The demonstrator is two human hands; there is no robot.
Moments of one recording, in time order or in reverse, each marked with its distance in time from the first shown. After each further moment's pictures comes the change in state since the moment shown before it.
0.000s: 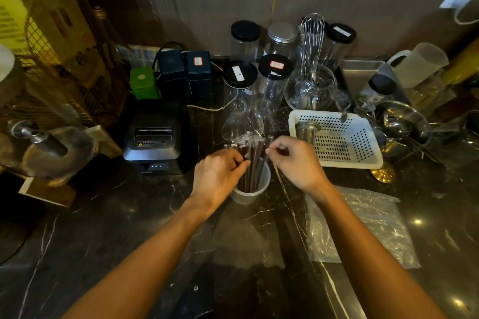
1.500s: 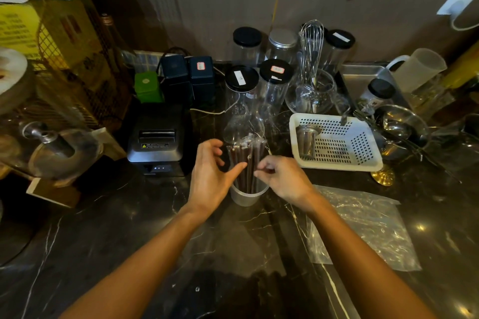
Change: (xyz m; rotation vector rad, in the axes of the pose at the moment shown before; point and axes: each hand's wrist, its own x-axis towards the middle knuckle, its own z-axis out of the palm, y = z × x) left_hand -0.010 -0.020 0.000 -0.236 0.164 -0.067; right_hand -0.011 0.007 0.030 -0.069 -0.174 0.062
